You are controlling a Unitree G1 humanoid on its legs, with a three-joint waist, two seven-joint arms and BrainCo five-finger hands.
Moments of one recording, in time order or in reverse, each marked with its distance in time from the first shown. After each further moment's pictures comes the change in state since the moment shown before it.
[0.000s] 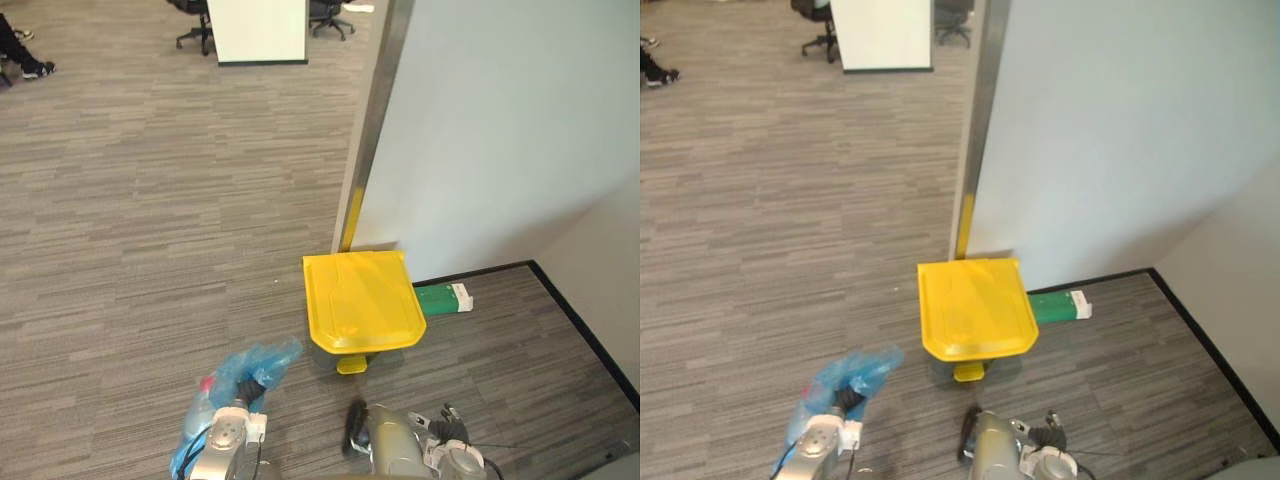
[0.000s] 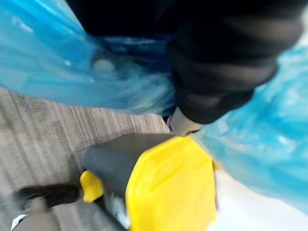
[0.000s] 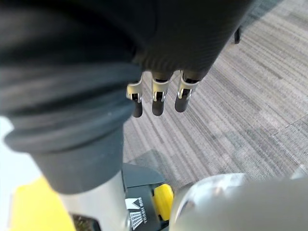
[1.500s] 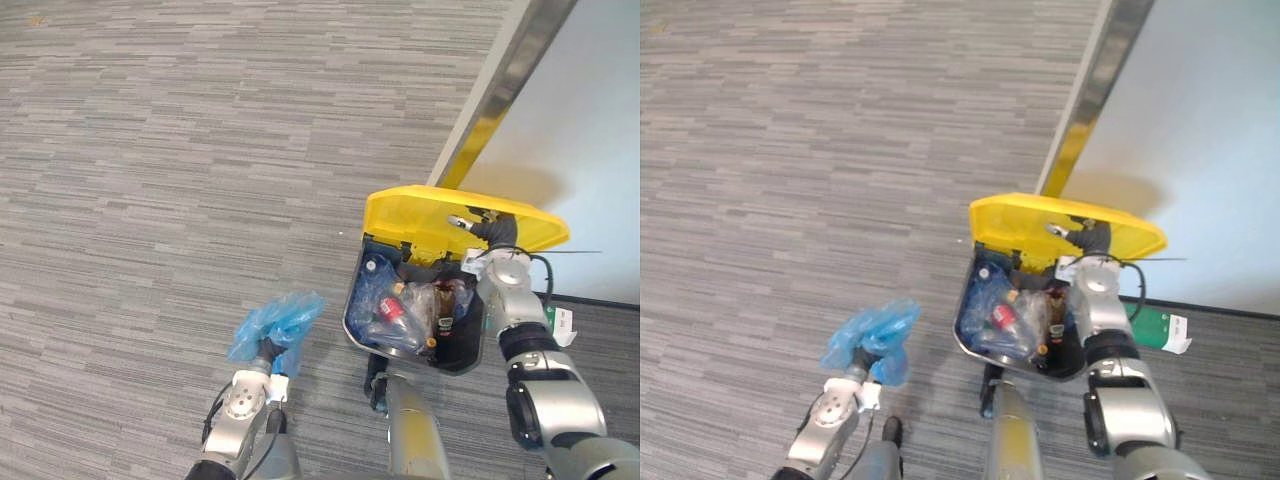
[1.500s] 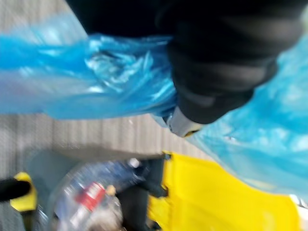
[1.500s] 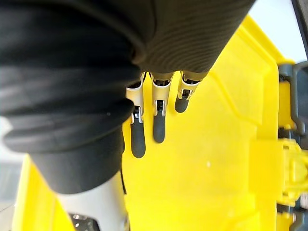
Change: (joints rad) left arm -0.030 0.002 -0.180 -0.316 -0.131 -0.089 -0.043; right arm -0.702 -0.393 0.155 -0.124 0.194 -0.006 -0.038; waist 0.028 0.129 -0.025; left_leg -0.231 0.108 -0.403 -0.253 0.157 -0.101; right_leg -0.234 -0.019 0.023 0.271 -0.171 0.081
